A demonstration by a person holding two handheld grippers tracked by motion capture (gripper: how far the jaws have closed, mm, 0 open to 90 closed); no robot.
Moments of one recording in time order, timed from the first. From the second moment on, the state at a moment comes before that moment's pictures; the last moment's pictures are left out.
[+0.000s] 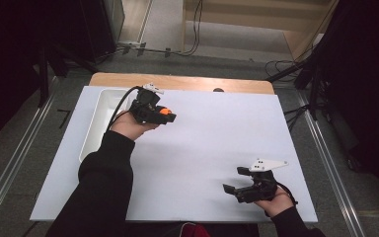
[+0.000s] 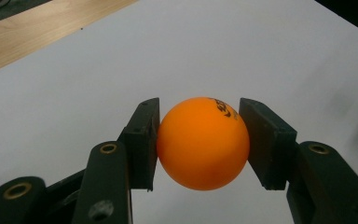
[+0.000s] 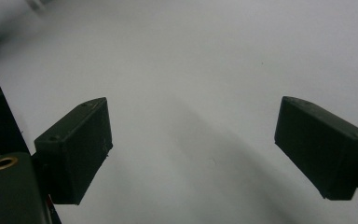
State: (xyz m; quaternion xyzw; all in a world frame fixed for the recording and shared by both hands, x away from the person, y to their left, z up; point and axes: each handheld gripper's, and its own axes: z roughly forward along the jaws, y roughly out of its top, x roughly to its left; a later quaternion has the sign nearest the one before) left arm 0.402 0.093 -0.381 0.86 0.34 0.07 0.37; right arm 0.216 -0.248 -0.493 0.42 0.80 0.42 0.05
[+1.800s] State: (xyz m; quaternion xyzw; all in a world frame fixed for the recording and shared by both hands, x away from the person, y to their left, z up) left arm 0.417 0.144 -0.376 0.84 0.40 0.11 0.35; right arm 0.215 -0.247 -0.493 0.42 0.80 0.42 0.05
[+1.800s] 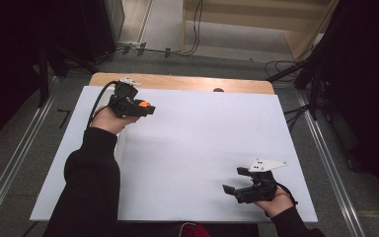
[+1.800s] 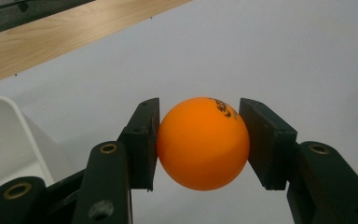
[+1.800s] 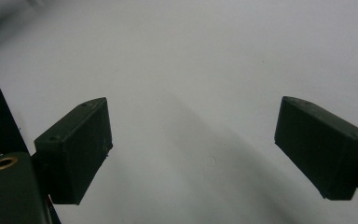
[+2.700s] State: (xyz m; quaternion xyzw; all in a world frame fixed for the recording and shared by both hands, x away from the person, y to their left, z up) left arm 0.423 0.170 -0.375 0.83 0.43 0.12 0.34; right arm 0.215 -0.247 -0.494 0.42 0.81 0.41 0.05
